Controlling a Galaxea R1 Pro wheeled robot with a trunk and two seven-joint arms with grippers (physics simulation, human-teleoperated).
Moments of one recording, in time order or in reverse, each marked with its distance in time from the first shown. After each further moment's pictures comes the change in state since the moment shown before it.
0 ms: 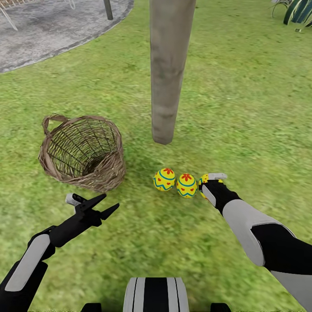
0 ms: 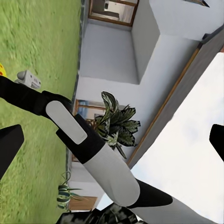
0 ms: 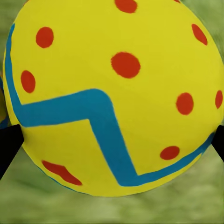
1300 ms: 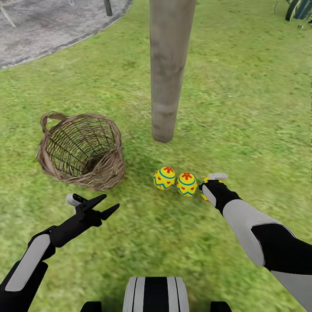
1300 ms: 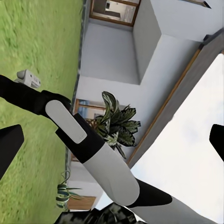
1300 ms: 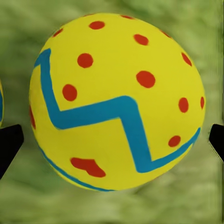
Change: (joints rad) left arm 0.000 0.000 -0.003 0.000 0.001 0.000 0.000; right arm 0.000 -0.001 -0.001 0.000 0.000 0.000 -0.004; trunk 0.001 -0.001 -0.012
